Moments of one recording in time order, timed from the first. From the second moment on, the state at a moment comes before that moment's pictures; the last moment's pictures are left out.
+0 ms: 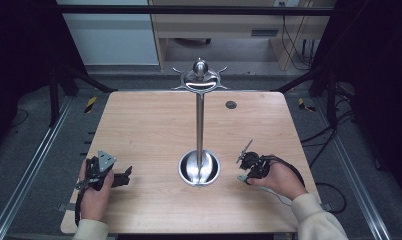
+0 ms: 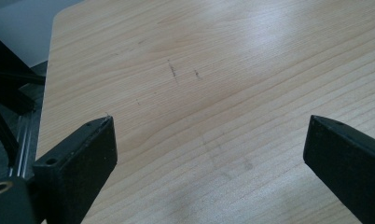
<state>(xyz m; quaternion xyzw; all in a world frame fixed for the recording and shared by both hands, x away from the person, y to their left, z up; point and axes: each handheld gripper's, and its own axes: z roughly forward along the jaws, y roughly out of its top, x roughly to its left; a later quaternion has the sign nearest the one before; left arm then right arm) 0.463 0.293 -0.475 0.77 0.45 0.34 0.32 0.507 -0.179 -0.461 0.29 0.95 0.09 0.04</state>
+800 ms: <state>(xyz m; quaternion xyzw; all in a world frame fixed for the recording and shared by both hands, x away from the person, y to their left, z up) 0.463 0.292 -0.475 0.77 0.45 0.34 0.32 0.512 -0.180 -0.465 0.28 0.96 0.07 0.02</state>
